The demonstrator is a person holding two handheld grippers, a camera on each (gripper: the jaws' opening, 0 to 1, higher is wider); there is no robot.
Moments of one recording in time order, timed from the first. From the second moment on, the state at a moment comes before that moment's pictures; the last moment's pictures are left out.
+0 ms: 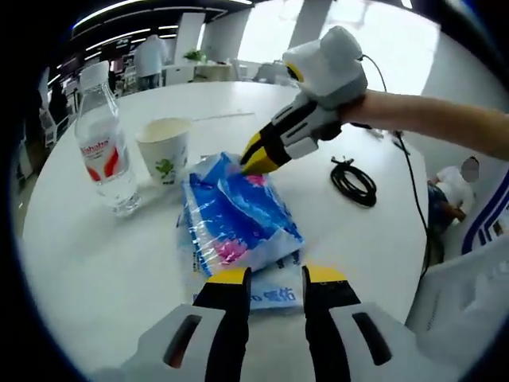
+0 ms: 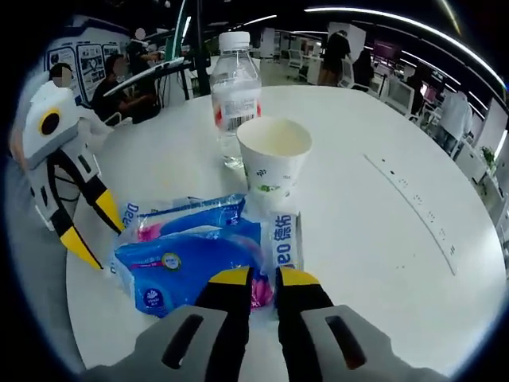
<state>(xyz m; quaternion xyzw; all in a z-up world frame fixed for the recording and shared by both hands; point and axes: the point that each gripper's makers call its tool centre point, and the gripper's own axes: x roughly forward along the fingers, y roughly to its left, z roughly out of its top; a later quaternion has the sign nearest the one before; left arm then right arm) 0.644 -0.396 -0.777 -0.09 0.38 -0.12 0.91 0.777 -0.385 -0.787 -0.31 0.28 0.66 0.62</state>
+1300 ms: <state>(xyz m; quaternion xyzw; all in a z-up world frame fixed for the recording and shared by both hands) 0.650 -0.364 -0.780 -0.10 0.38 -0.05 0.92 0.754 -0.416 -0.784 -0.27 0.30 0.65 0.64</state>
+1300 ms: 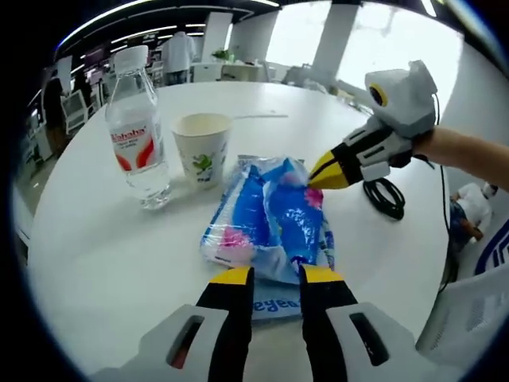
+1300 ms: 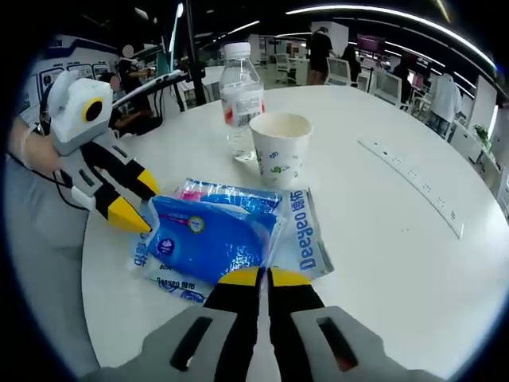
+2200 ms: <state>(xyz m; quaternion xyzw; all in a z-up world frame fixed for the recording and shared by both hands) 0.644 -0.353 -0.784 -0.10 0.38 -0.02 0.92 0.738 -0.432 -0.786 -0.25 0.31 0.66 0.64</state>
